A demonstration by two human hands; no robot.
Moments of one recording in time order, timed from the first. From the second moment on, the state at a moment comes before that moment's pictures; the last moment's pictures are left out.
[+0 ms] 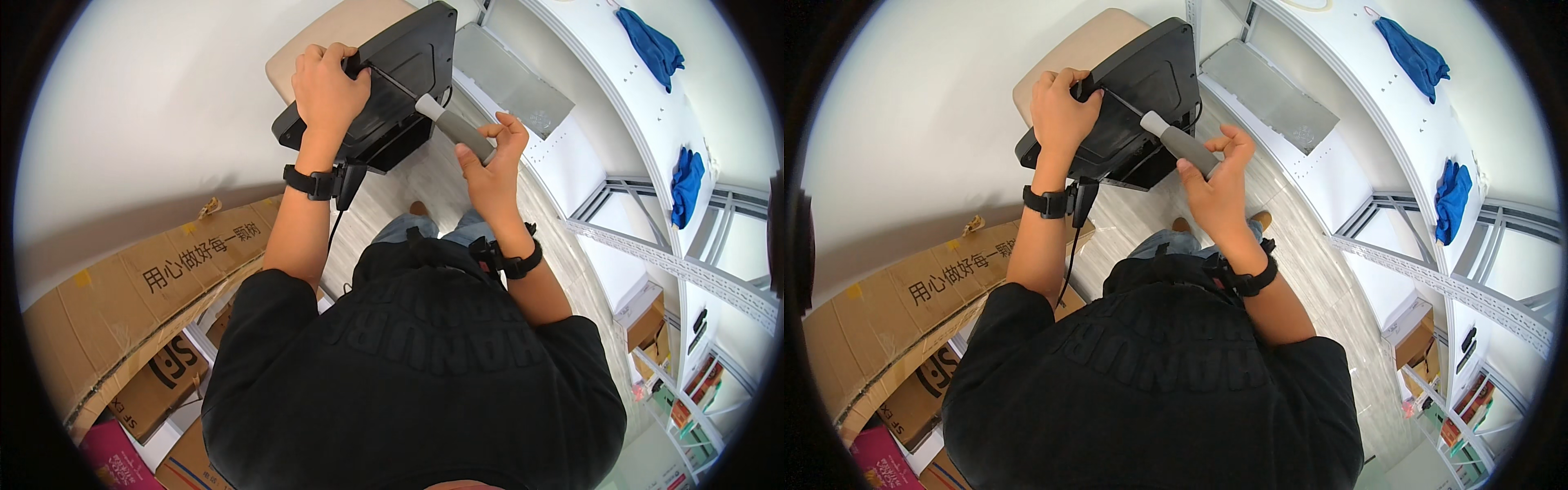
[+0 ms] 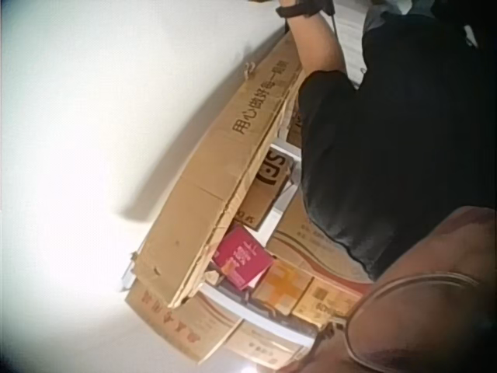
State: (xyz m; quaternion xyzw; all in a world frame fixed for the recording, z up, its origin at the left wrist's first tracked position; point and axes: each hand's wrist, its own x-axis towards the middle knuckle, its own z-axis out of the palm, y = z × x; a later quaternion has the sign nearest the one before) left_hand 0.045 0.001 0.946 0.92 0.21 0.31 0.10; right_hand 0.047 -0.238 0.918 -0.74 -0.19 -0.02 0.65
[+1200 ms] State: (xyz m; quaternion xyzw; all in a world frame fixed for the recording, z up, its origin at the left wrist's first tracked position) left_hand 0.045 0.000 0.946 0.92 0.20 0.32 0.10; right_hand 0.049 -0.241 0.918 -0.72 -0.20 0.06 0.67
